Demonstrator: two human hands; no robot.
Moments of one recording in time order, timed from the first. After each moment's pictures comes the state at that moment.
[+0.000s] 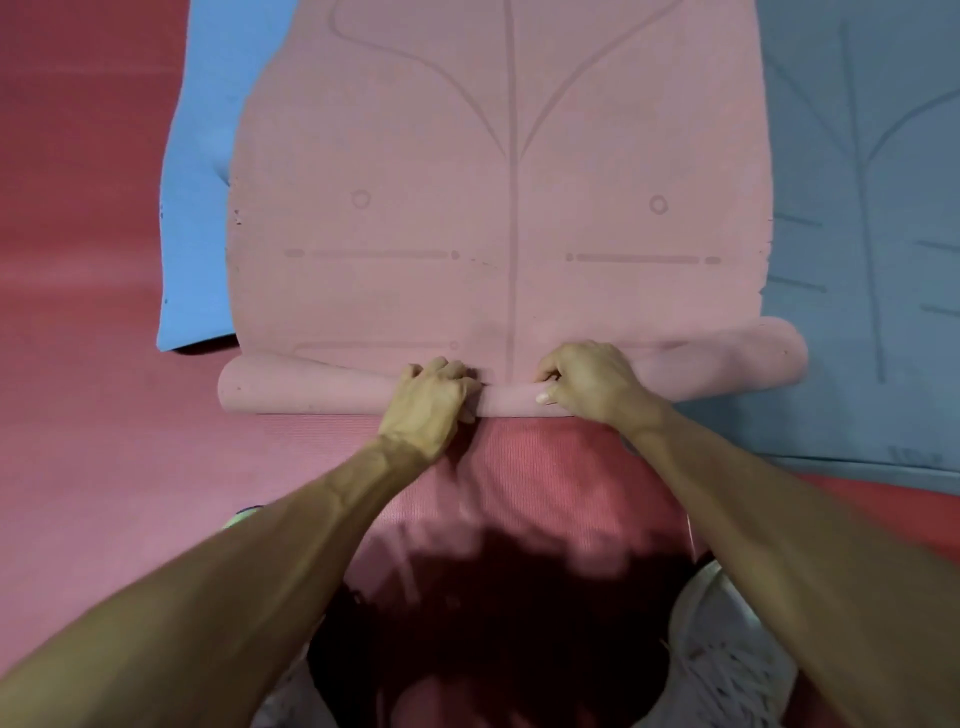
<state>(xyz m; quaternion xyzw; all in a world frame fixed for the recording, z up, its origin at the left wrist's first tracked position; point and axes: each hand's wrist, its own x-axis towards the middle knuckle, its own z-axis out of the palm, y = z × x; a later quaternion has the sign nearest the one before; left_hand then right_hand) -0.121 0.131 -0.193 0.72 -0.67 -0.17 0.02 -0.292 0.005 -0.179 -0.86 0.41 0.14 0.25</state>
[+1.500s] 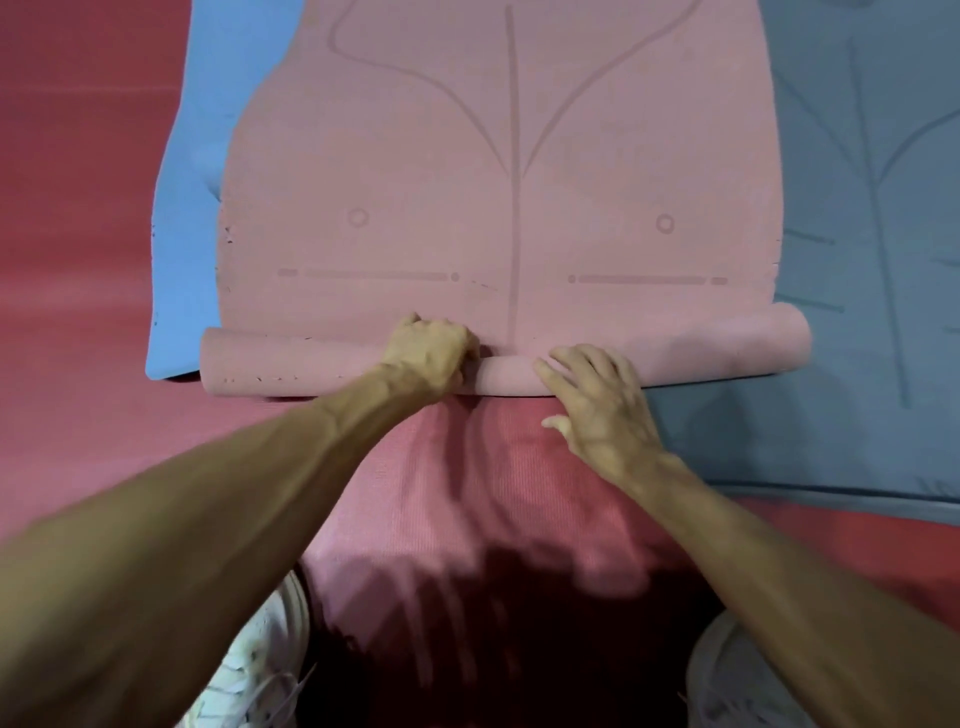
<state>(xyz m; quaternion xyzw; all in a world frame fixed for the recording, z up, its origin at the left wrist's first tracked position) -0.092 0.056 -0.167 0.74 -0.65 -0.18 -0.07 -0.312 0.019 -0.206 -0.94 0.32 -0.10 0.04</state>
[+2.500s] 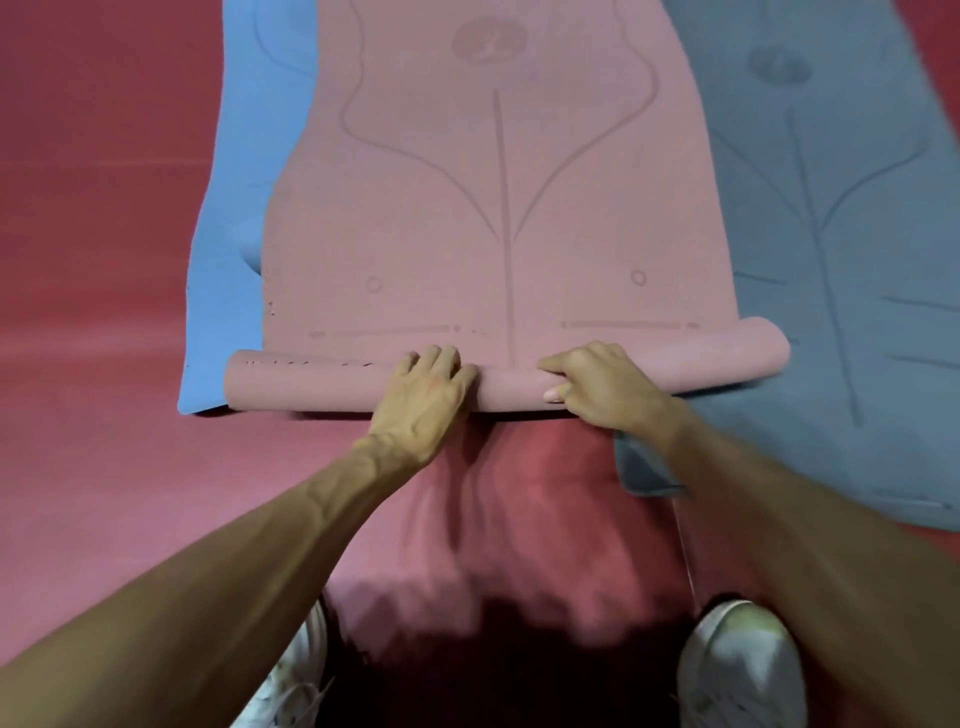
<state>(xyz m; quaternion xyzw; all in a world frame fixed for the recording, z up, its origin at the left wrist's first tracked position) -0.100 0.099 -0.137 0.70 -0.72 -0.03 -0.02 -0.290 -0.022 -0.121 -0.93 0.33 0.04 0.17</state>
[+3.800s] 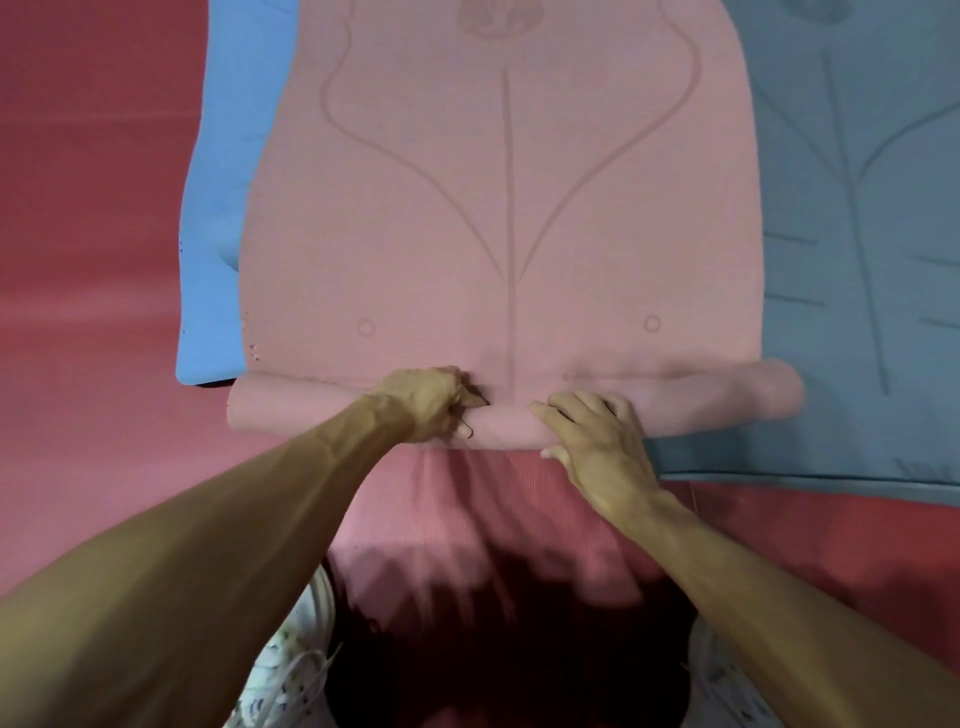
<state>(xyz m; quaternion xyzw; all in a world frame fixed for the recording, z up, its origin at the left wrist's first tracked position) -0.082 0.099 -0.165 0.67 -0.64 -0.36 -0.11 -0.317 0.069 -0.194 -0.93 0.35 -0.07 0.08</state>
